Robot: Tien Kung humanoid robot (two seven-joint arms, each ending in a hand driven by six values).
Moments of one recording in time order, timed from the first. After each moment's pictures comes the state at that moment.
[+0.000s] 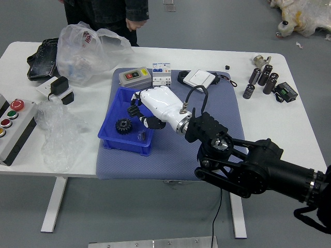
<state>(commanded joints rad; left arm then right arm) -0.01 0.08 -1.51 -0.18 1.33 0.15 0.16 0.82 -0.09 0.33 1.17 -1.95 -0.29 -0.27</state>
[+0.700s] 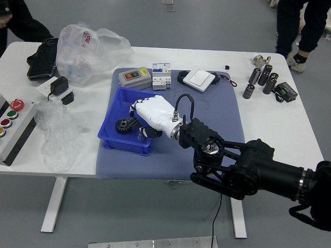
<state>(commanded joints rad) -0.01 0.08 -1.51 -0.18 1.33 0.15 0.16 0.84 -0.07 0.27 1.10 -2.01 -0.24 -0.29</state>
